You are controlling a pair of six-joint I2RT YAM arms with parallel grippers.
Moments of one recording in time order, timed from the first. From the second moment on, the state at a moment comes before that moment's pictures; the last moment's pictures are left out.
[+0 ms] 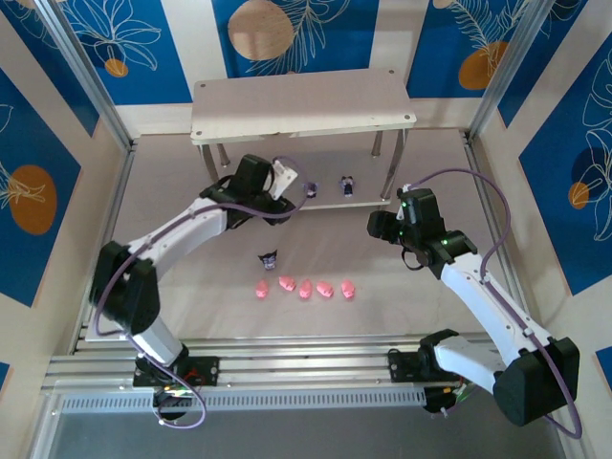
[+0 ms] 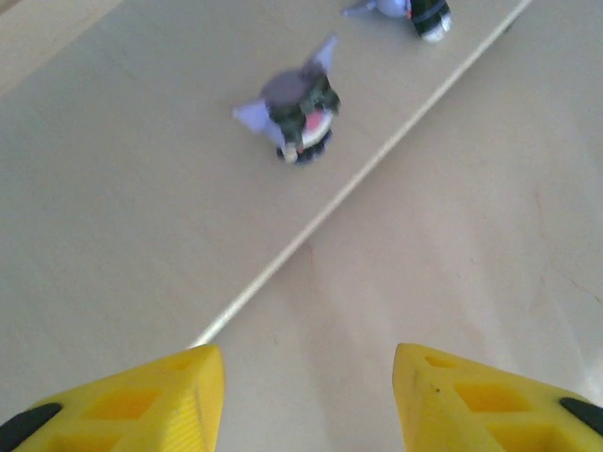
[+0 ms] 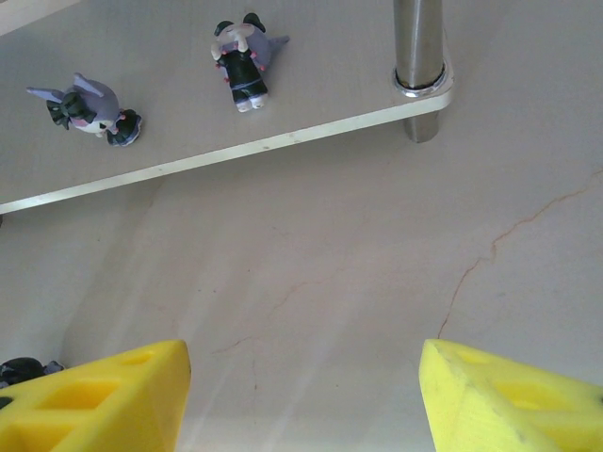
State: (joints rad) left arm -0.56 1.60 1.26 -0.47 0.10 0.16; right arm 0.34 1.04 0.85 -0.57 0.02 0.47
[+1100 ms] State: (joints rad) left arm -0.63 1.37 0.82 -0.49 0.06 0.00; right arm 0.36 0.94 0.85 -0.60 -0.02 0.50
